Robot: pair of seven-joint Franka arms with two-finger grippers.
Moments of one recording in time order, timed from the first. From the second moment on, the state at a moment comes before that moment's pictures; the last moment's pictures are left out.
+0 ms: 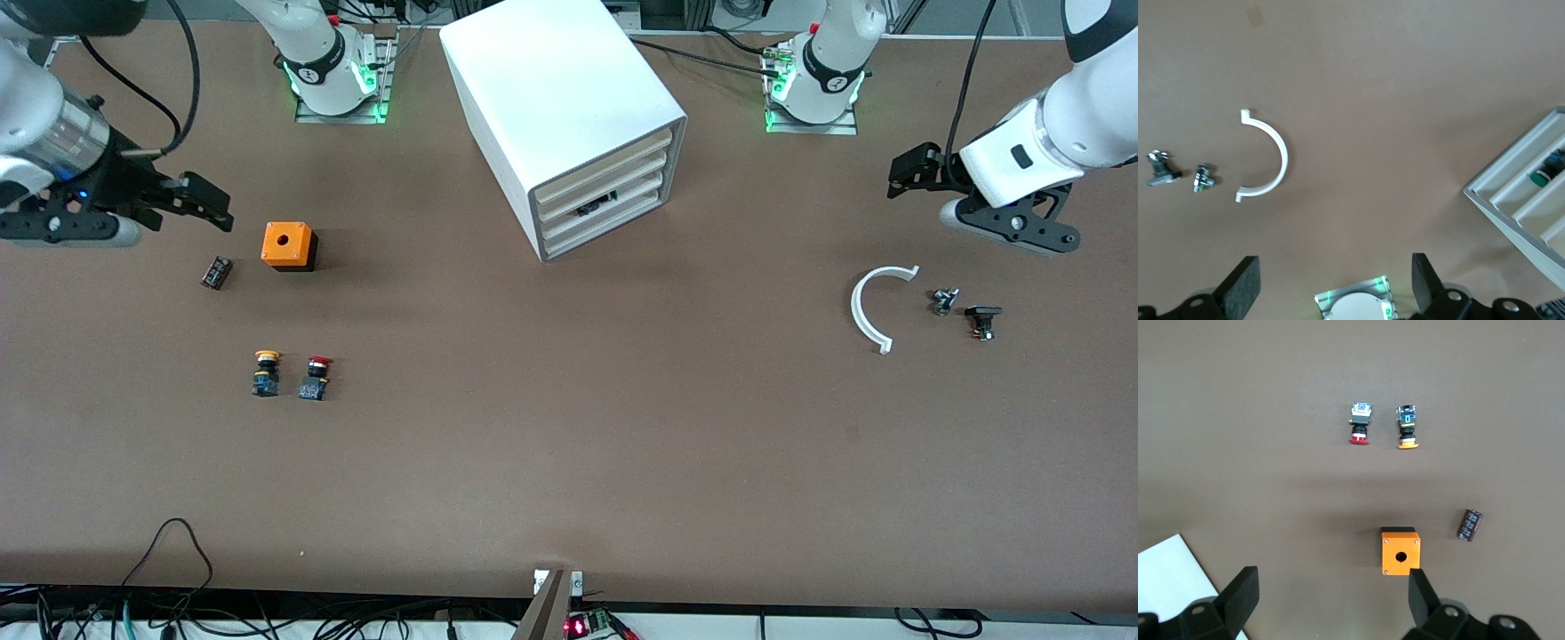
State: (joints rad) left arm -0.09 0.01 -0.01 -1.66 -0.09 1.44 0.16; right arm -0.03 0.01 0.13 -1.72 0.04 1.69 0.10
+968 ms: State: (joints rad) left arm -0.09 0.31 -0.01 -1.79 -0.77 1.53 0.47; right arm 0.03 0.36 0.14 -1.44 0.12 1.83 0.07
